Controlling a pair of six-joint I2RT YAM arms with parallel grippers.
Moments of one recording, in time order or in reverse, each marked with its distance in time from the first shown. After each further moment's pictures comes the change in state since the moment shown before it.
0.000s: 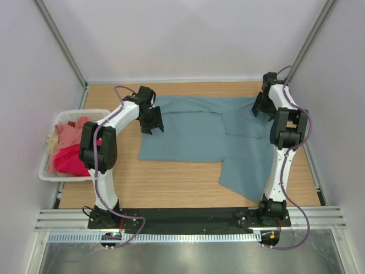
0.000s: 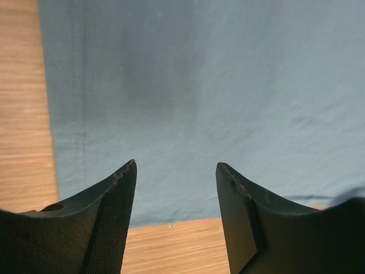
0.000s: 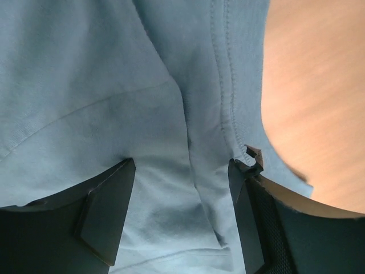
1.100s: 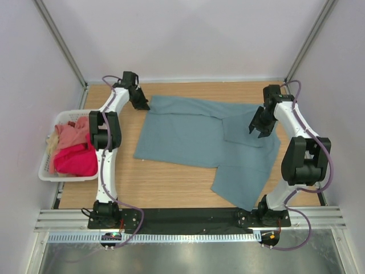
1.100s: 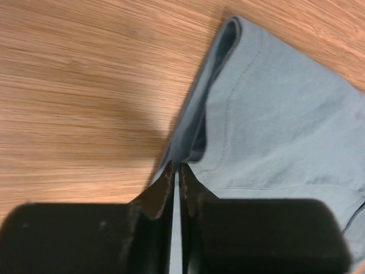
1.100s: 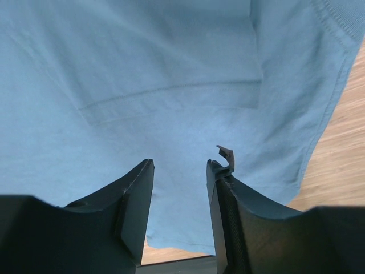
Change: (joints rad) left arm 0.214 0.481 0.583 0.051 0.117 -0.016; right arm 0.084 -0.651 -0.591 -0.042 -0.223 0.106
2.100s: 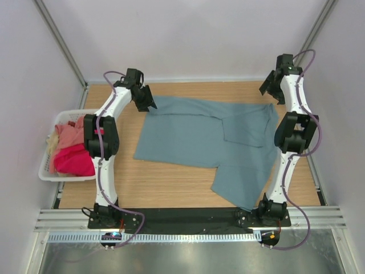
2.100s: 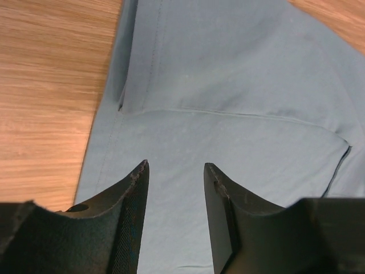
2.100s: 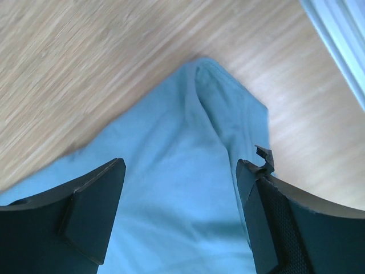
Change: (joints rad) left arm -0.077 -0.283 -0.214 -0.035 -0.045 0.011; right arm -0.110 0.644 0.886 -0.007 0.192 0.014
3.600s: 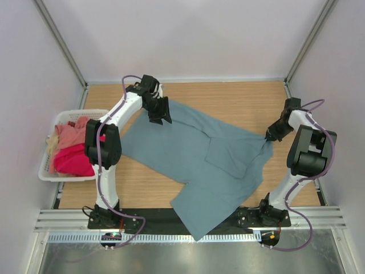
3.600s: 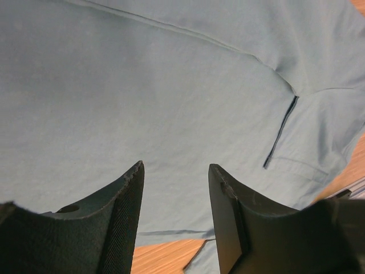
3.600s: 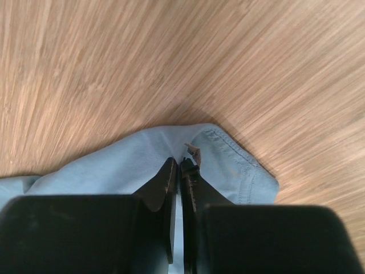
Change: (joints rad) left arm -0.157 -0.121 -0.137 -0.110 0.136 0.140; right arm -0.162 -0.495 -1.016 0.298 -0.246 0.159
